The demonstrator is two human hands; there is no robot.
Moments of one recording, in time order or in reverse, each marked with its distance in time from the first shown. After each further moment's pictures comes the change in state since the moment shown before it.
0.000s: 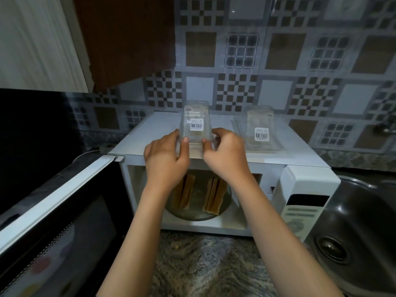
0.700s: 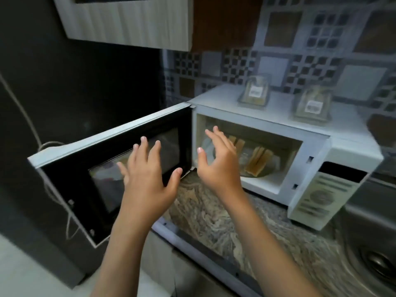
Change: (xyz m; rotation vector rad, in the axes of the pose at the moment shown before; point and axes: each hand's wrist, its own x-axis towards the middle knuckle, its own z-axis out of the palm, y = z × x) left_hand -0.207 0.032 -0.145 0.340 0.012 -0.381; right_hand -0.168 -0.043 0.010 0.309 -0.230 -0.285
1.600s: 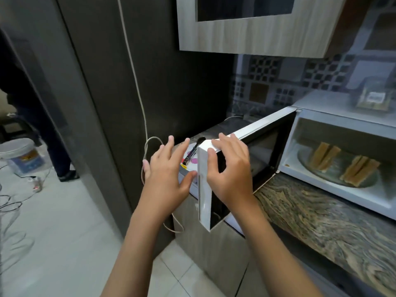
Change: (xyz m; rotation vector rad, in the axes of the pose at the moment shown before) left_hand -0.029 -0.187 -0.154 -0.001 -0.013 -0.038; right_hand -0.070 -0.166 0.176 0.098 0.020 -0.231
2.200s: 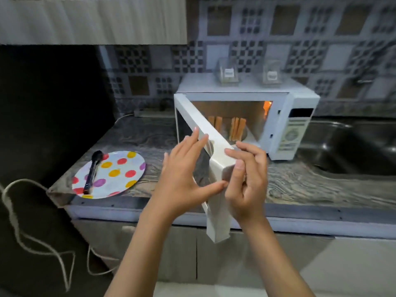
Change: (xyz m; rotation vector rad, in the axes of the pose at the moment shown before) left_hand 0.031 0.077 0.083 -0.441 -0.451 0.718; right_hand -0.068 0.029 -0.100 -0.315 0.621 0.089
